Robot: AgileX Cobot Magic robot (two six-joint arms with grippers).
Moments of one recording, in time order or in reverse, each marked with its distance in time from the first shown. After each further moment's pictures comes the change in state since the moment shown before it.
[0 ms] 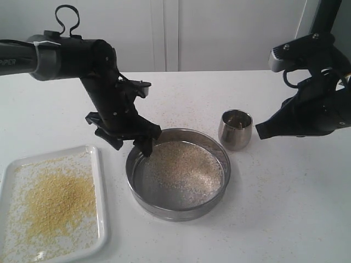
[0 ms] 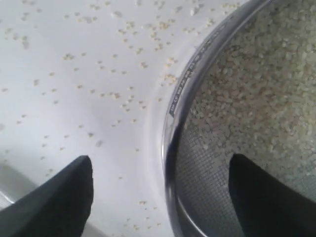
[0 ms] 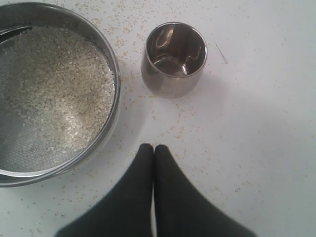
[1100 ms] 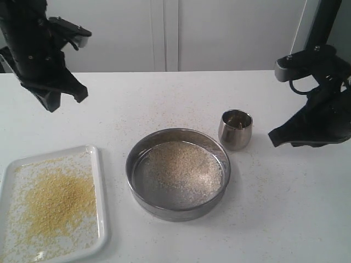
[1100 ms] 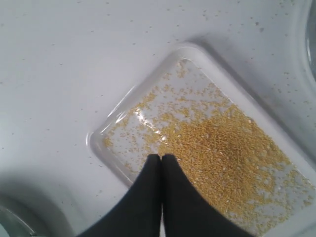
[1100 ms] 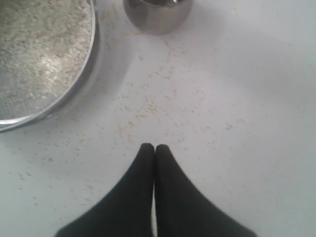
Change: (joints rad) left arm 0.110 -0.325 -0.002 0.351 0.337 0.032; right arm -0.053 0.061 -0.084 -0.101 0.243 0.090
